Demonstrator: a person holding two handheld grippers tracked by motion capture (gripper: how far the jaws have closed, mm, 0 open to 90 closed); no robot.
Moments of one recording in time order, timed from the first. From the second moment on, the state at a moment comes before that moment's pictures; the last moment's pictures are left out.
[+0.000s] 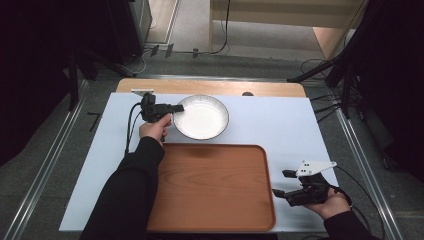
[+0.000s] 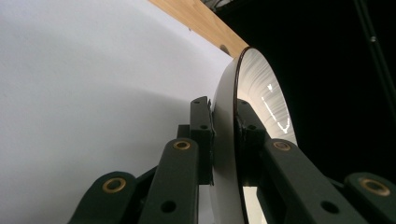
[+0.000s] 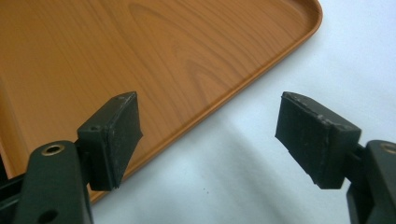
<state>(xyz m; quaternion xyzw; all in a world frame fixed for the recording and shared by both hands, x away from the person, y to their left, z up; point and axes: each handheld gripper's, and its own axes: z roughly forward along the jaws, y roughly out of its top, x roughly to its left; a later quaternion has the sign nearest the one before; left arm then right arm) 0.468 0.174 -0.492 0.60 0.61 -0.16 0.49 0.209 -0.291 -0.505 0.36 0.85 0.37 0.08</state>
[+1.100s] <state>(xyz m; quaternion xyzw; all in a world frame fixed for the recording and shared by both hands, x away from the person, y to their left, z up) 0.387 0.198 -0.489 0.62 0.57 -0.21 0.50 0.211 -0.288 -0.505 0.37 0.85 0.36 0.08</state>
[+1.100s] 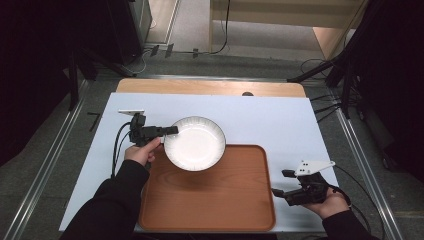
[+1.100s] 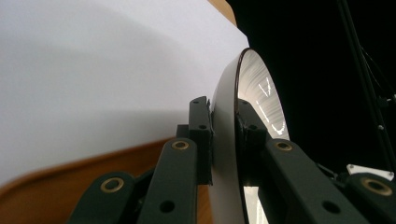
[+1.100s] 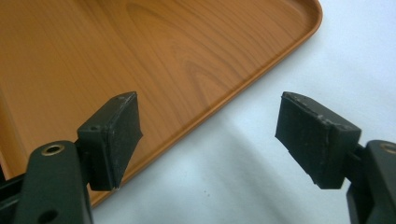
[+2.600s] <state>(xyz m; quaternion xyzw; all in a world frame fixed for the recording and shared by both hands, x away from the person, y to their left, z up) 0.330 0.179 -0.523 0.67 0.55 -0.21 0.45 0.212 -0.285 -0.504 0.36 0.86 0.36 0.07</state>
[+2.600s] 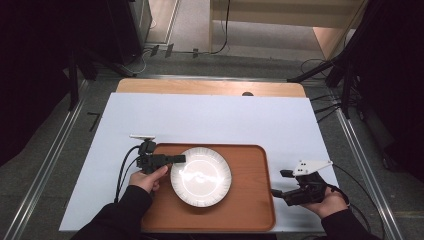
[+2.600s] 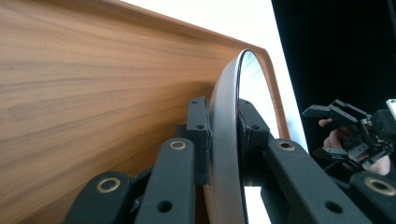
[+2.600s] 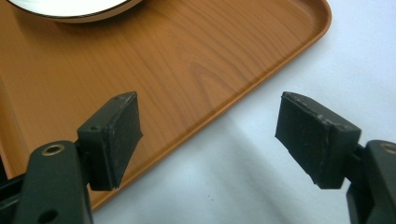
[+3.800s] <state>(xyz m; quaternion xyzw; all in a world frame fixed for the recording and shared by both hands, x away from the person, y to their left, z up) 0.324 0.159 -0.522 0.74 0.52 -0.14 0.40 0.212 -0.283 -0.506 0.36 0.86 0.36 0.07</state>
